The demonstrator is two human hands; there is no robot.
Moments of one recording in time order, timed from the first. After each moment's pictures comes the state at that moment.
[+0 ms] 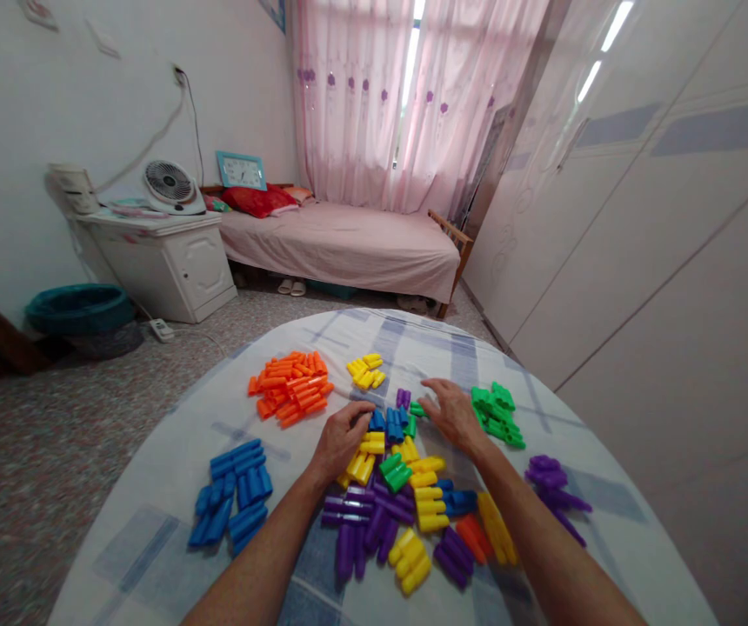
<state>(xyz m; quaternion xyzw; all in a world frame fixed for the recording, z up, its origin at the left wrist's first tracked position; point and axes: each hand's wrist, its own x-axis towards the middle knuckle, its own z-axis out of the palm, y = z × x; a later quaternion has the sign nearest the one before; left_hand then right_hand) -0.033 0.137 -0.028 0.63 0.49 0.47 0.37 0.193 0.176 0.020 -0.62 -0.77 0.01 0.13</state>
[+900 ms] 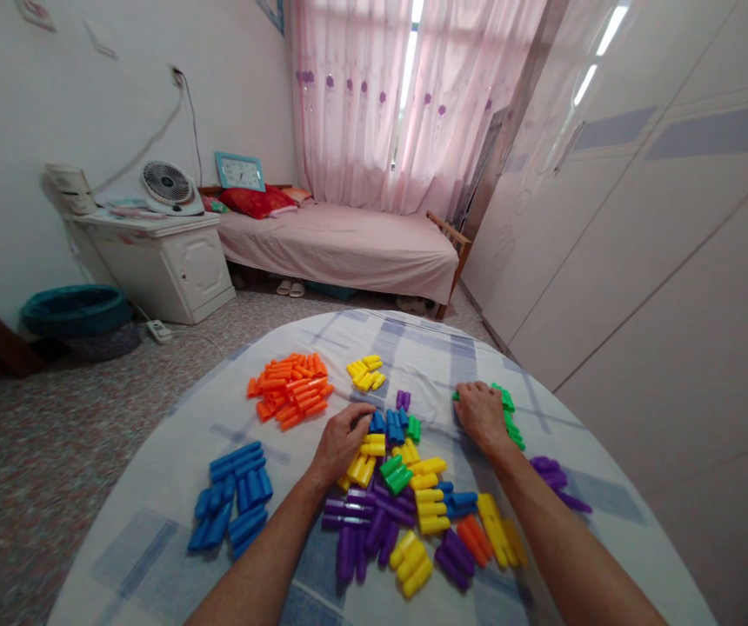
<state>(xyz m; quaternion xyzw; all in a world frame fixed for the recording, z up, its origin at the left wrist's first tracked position) -0.031 0.136 -0.027 0.62 0.49 0.48 0.39 0.234 0.183 0.022 -0.67 -0.73 -0.11 0.07</state>
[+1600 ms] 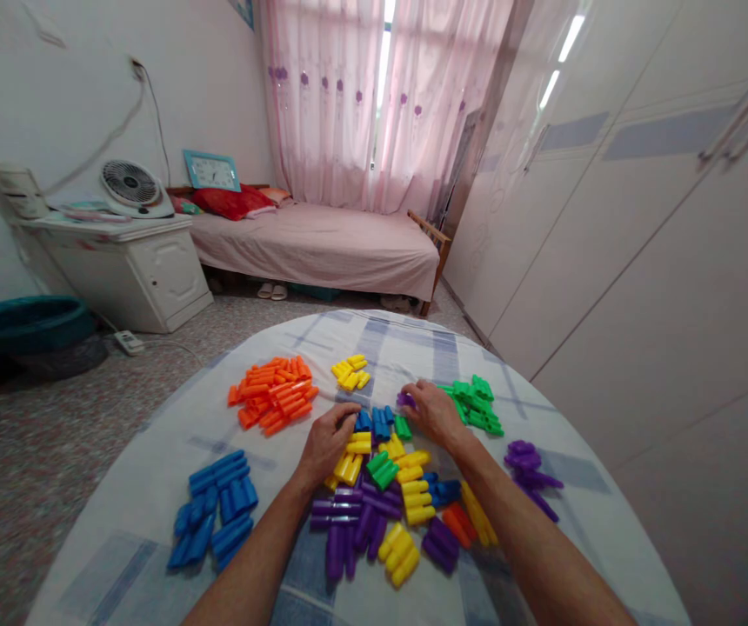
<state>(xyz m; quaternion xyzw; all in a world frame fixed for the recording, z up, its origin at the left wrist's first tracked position) -0.033 0.138 -0.030 0.63 0.49 0.47 0.39 0.187 0.165 0.029 -0.59 -0.80 0.01 0.10</state>
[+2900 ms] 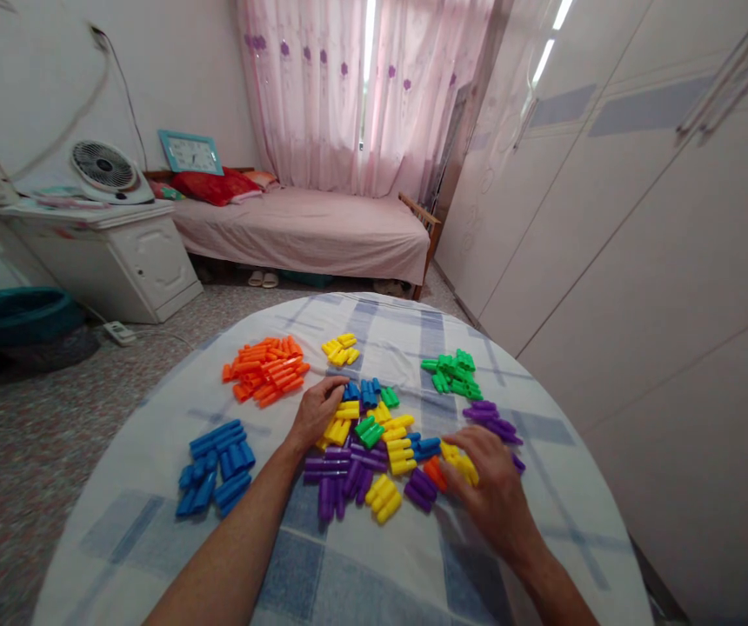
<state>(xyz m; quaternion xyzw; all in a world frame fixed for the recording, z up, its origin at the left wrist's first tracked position) -0.036 0.140 -0.031 0.64 0.49 0.46 0.38 0.234 0.000 0.021 -0.58 -0.75 -0.02 0.30</state>
